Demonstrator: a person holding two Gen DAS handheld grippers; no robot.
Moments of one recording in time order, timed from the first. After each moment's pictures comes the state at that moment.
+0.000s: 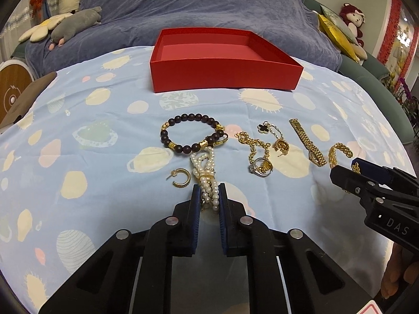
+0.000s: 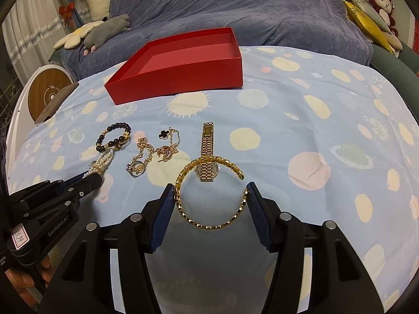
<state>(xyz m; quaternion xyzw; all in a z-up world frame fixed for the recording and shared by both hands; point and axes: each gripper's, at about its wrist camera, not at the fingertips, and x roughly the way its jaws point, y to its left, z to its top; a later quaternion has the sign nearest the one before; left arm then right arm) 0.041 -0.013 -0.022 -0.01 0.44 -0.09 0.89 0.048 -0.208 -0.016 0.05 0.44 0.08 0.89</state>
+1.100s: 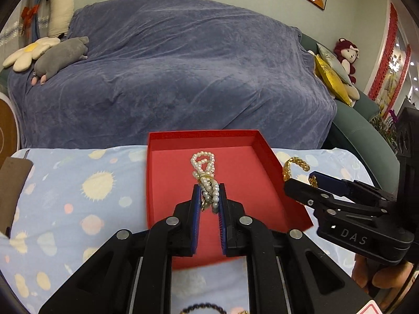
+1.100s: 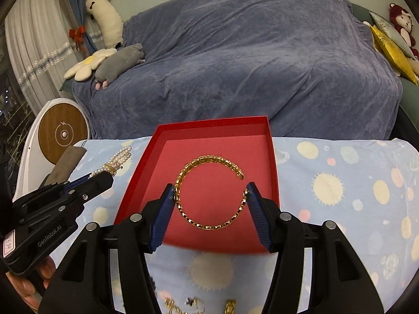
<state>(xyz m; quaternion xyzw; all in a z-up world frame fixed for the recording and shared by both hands) 0.248 -0.006 0.093 -0.04 0.38 -0.13 0.92 0.278 -0.181 0.071 0.07 0.41 0.12 0.90</state>
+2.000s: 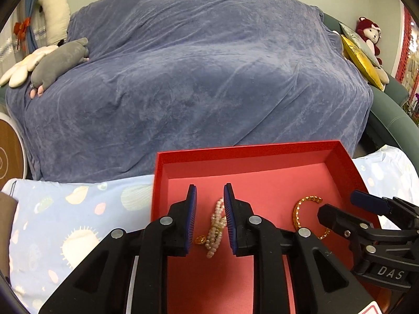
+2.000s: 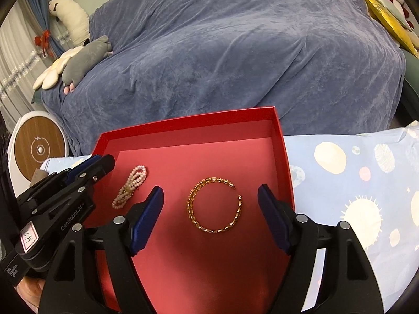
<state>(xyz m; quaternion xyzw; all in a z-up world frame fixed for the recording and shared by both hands) 0.378 -0.011 0.023 0.01 0.39 -0.07 0.92 0.371 -0.187 0.005 0.11 0.45 0.09 0.88</state>
